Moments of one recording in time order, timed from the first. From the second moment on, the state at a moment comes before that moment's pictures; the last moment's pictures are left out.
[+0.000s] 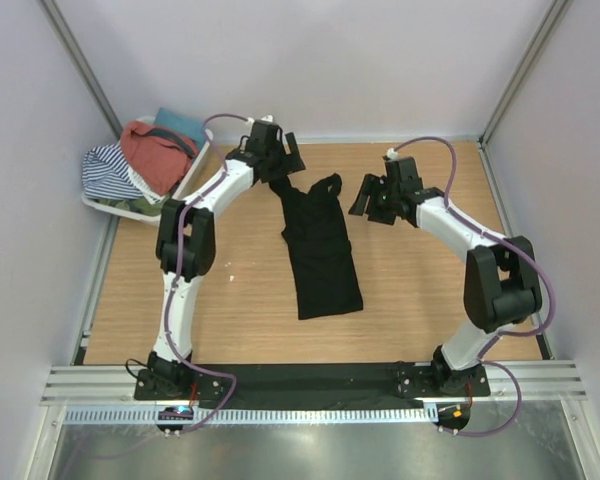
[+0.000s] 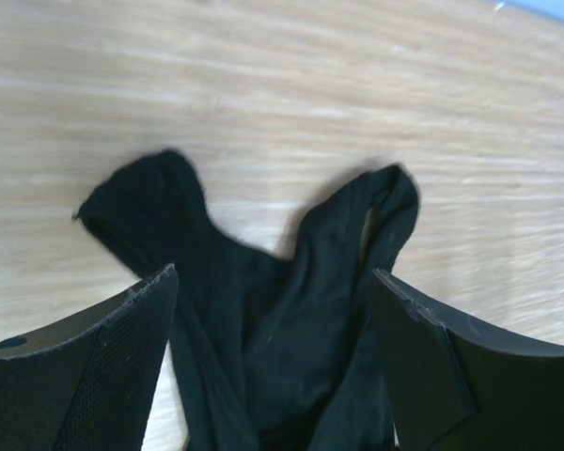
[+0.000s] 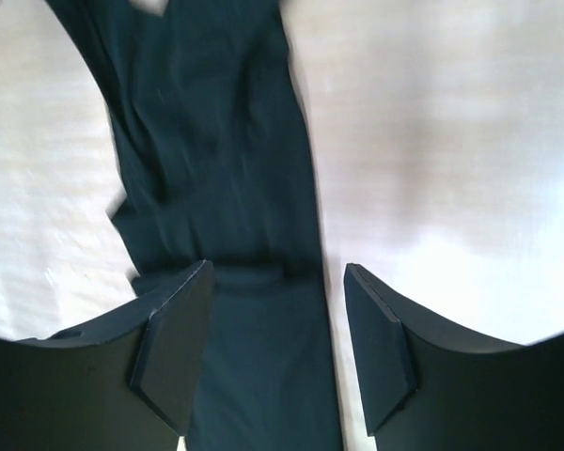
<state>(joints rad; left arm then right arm) -0.39 2.28 1.98 -0.36 0.05 -0.60 0.27 1.71 1.23 -0.31 -0.16 0.53</state>
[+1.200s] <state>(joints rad) -0.98 1.39 0.66 -0.24 -0.18 -0.89 0.54 1.20 0.51 -0.33 -0.21 0.58</state>
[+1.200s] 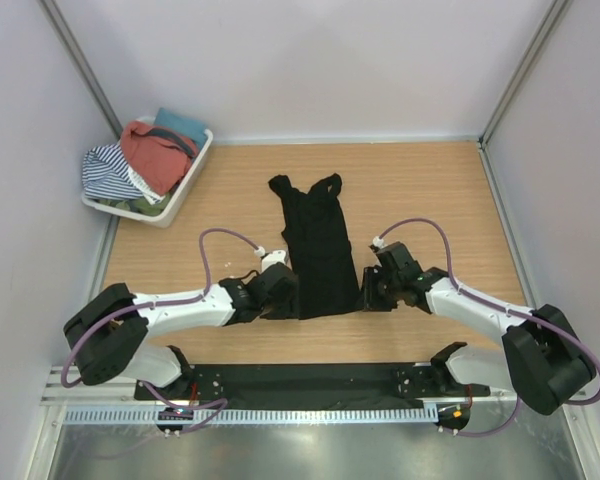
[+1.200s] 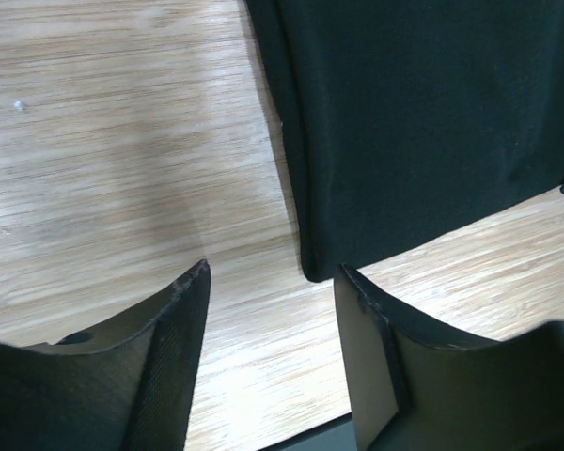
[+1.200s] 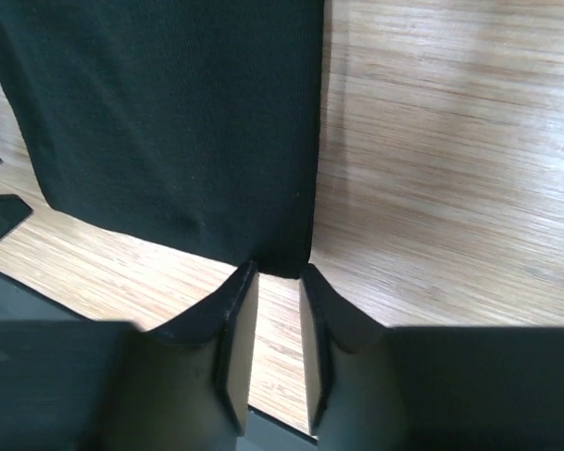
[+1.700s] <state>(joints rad) -0.98 1.45 0.65 -0.11 -0.12 -0.87 0.60 1.20 0.49 -0.29 -0.21 0.61</state>
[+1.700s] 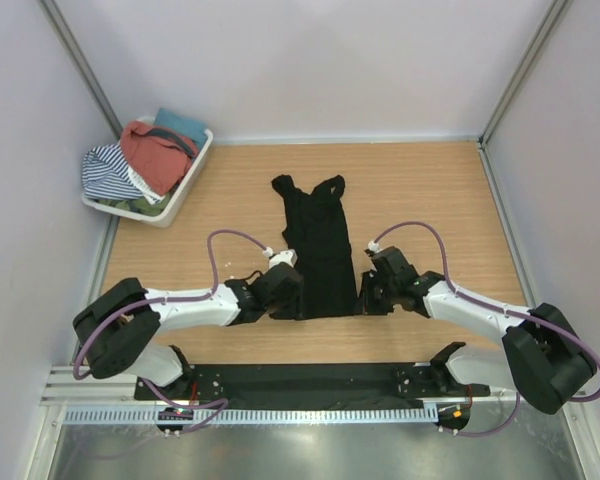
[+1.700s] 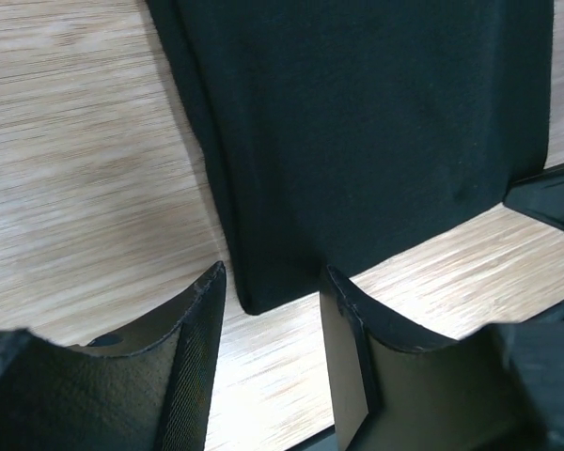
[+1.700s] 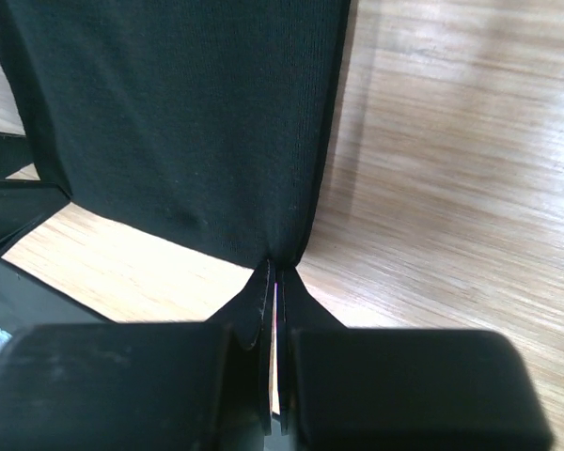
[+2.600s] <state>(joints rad) -0.98 1.40 0.55 -0.03 -0.09 -0.90 0.63 1.20 0.47 -0.28 -0.19 0.66</state>
